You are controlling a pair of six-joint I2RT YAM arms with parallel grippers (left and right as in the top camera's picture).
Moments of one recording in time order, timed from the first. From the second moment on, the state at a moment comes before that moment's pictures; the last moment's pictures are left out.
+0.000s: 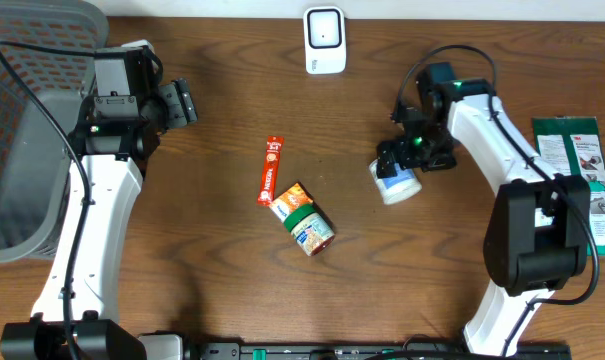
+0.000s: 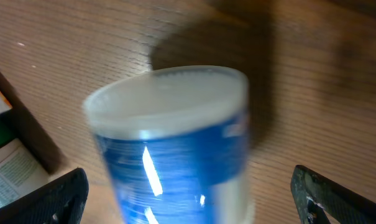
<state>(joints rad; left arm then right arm) 0.02 1.49 1.29 -0.60 -0.04 -0.21 0.15 1.99 1.51 -1.12 -0.24 -0.06</state>
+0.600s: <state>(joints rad) 0.02 1.49 1.29 -0.60 -0.04 -0.21 0.11 1.99 1.48 -1.09 -0.28 -0.09</state>
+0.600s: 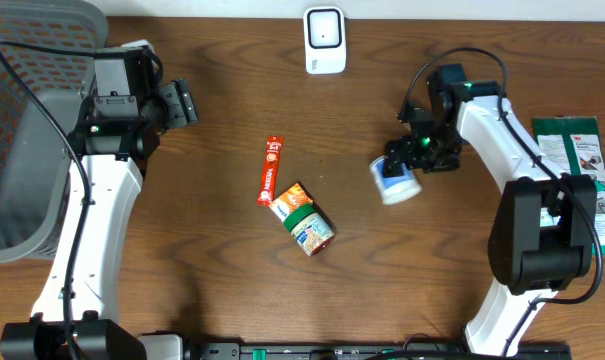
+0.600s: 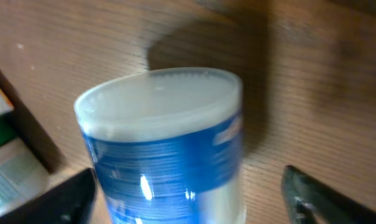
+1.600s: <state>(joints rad) 0.02 1.49 1.29 -0.60 -0.04 -0.21 -0.02 1.98 1.34 -0.98 -0.56 -0.23</state>
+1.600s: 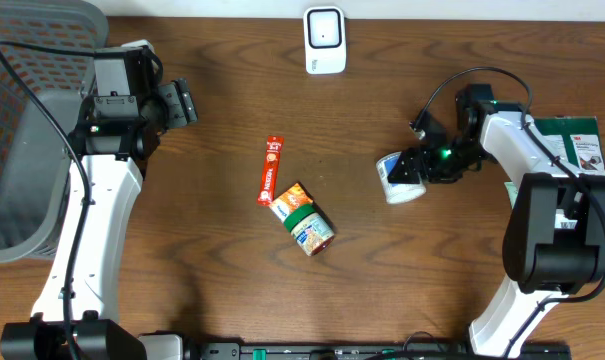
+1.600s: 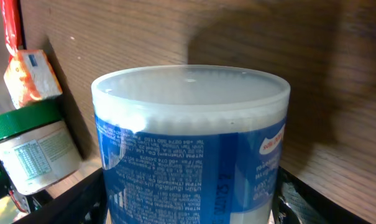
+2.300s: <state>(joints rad) 0.02 1.49 1.29 -0.60 -0.04 -0.21 -0.15 1.98 1.28 -0.99 -0.74 -0.36</state>
